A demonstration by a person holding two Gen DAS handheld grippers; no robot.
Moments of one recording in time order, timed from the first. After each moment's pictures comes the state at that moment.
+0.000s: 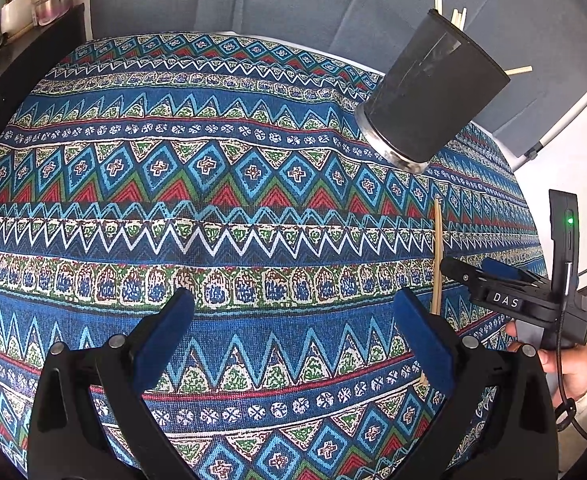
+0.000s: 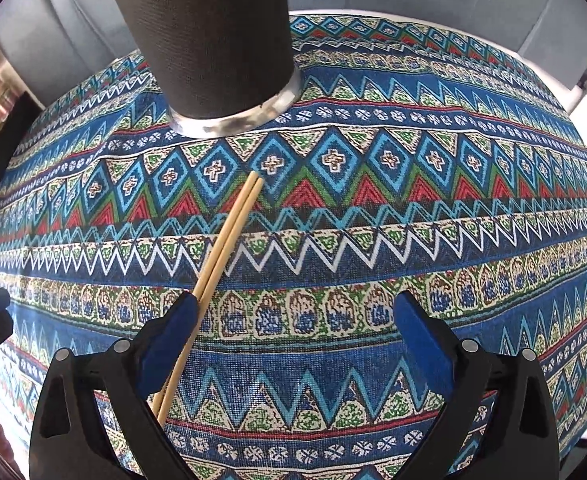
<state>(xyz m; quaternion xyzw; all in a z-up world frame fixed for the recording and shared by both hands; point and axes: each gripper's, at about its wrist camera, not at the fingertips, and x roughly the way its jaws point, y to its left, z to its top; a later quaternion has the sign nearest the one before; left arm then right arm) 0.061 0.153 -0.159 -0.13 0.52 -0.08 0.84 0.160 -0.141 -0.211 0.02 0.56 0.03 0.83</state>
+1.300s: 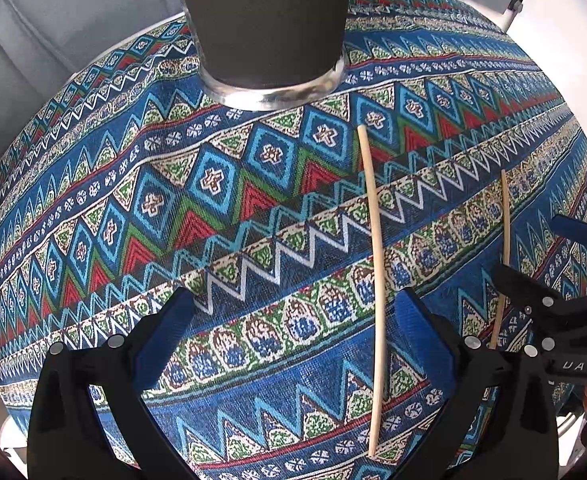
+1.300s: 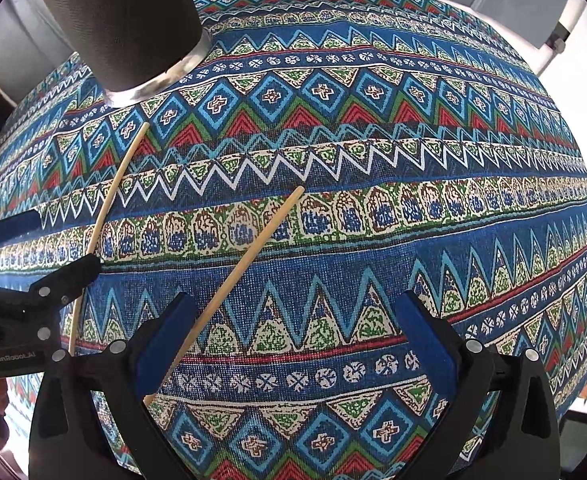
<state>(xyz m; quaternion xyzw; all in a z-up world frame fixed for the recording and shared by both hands) 0.128 -0.018 -0.208 0.11 0.58 -0.13 0.79 0.122 -0.197 -0.218 0.01 0.60 0.00 0.80</state>
